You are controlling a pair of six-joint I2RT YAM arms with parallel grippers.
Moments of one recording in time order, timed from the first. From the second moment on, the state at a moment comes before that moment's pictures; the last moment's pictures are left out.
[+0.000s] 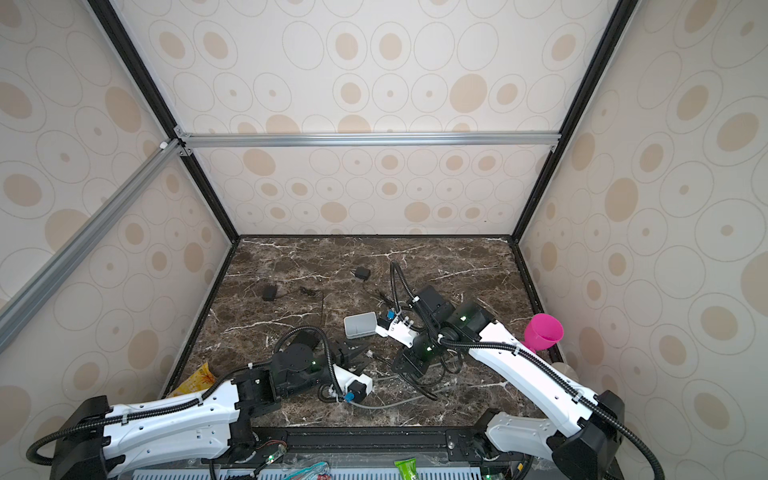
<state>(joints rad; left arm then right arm) -1.13 0.96 0.50 0.19 -0.06 1.14 0.72 1.18 1.13 -1.13 -0.54 -0.14</state>
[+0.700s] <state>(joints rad) -1.21 0.99 0.50 0.19 -0.17 1.33 0.74 1.21 1.14 -1.13 -0.52 -0.13</state>
